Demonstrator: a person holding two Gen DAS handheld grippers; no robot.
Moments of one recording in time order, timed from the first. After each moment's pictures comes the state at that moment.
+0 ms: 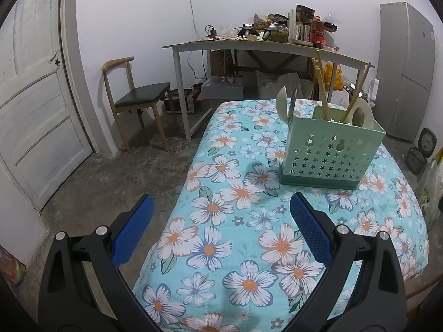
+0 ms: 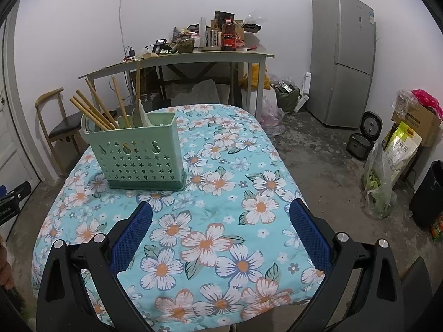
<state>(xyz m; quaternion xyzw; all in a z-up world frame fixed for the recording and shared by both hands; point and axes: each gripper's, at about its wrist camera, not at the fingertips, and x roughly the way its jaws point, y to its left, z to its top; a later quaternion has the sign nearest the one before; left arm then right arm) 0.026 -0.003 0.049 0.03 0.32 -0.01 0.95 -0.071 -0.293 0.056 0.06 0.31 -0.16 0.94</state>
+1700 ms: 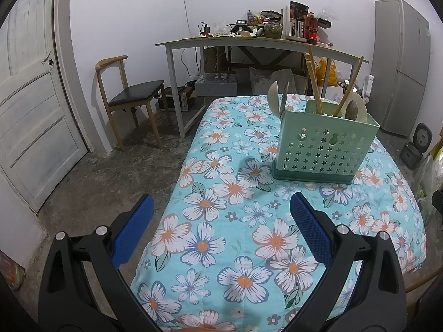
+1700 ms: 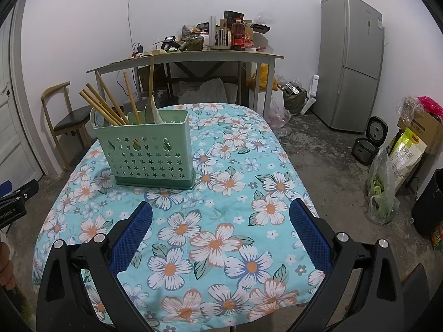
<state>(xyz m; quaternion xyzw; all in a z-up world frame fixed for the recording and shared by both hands) 0.025 -0.010 0.045 0.03 0.33 -0.03 0.94 -0.065 -0.278 0.058 0.05 0.31 -0.15 0.94</state>
